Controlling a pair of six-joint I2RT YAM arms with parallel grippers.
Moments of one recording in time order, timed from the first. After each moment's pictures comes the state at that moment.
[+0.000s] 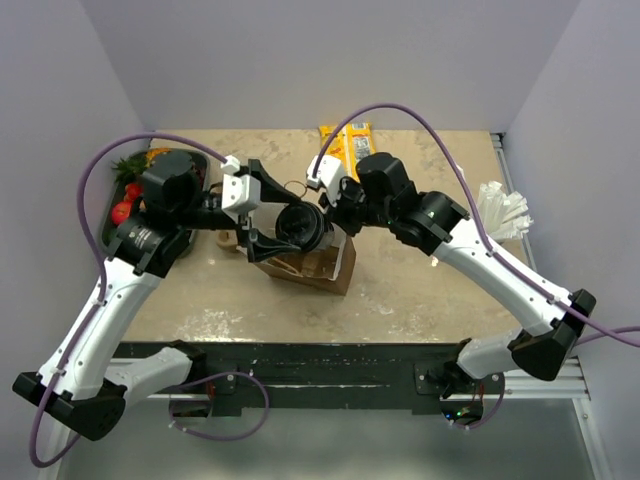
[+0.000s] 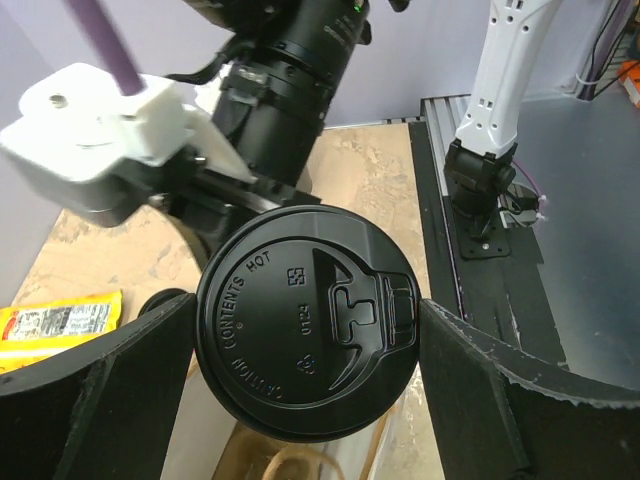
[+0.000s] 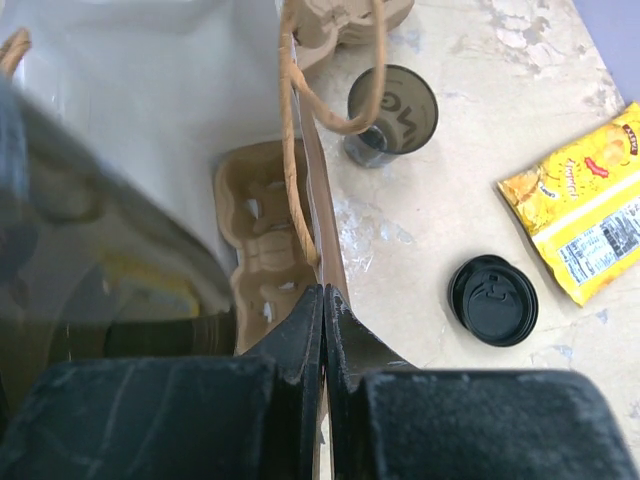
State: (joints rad) left arm -0.44 1.06 1.35 -0.47 1.05 0.32; right arm 0.82 1.38 1.51 -0.68 -0.13 -0.30
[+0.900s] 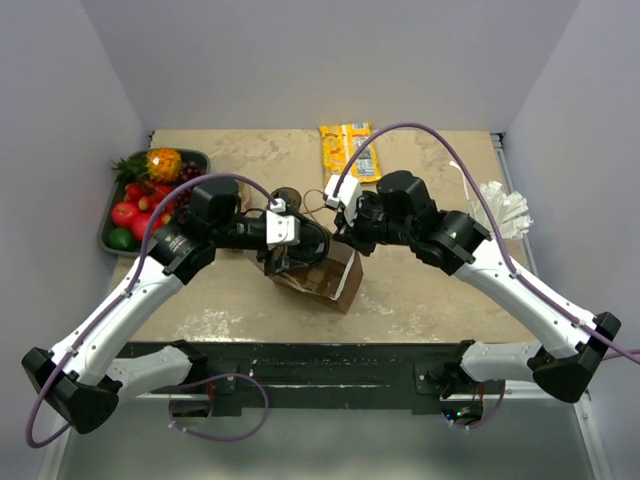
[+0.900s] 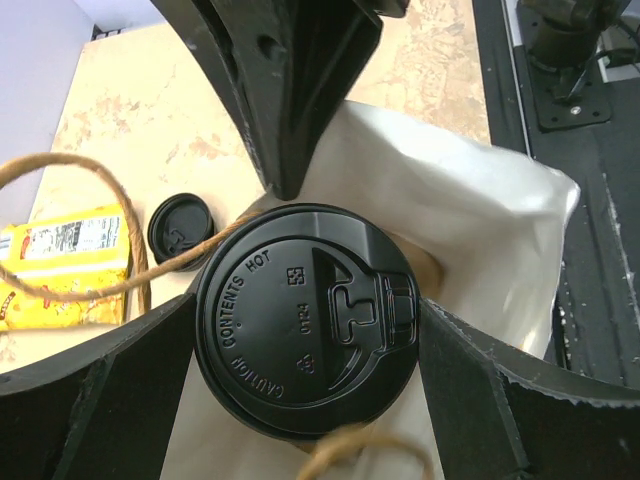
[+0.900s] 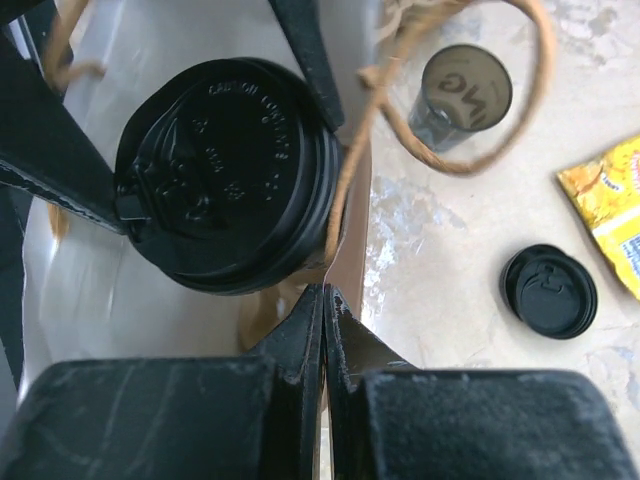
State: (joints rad) left arm -0.58 1.07 1.15 -0.55 0.76 0.64; right arm 0.82 1.24 1.38 -0.68 -0.23 -0.27
